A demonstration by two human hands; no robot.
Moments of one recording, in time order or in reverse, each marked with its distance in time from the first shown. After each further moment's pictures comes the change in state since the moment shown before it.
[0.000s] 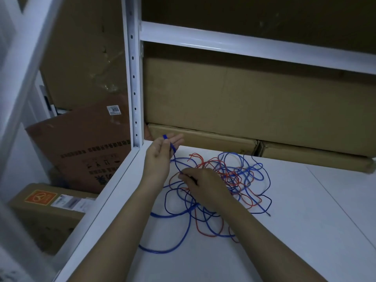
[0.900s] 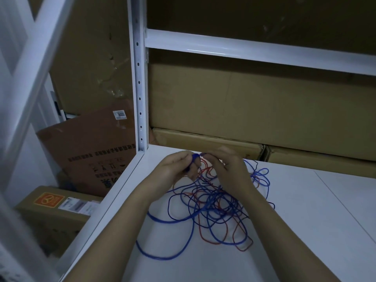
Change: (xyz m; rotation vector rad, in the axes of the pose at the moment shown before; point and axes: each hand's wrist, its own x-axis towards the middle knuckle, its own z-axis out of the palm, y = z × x) left_hand -0.009 0.016 -0.005 0.035 -0.574 -0.136; right_hand 0.019 0.037 -0.035 0.144 0.336 -0.091
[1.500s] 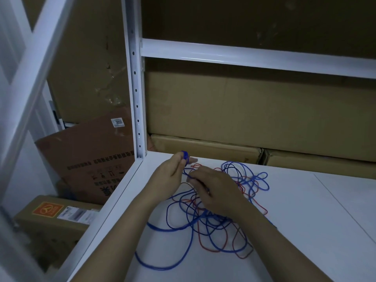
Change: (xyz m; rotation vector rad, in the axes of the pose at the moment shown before) left_hand 0.016 -0.022 -0.015 0.723 0.229 0.075; right_hand -0.016 -0.024 0.007 -0.196 -0.231 -0.212
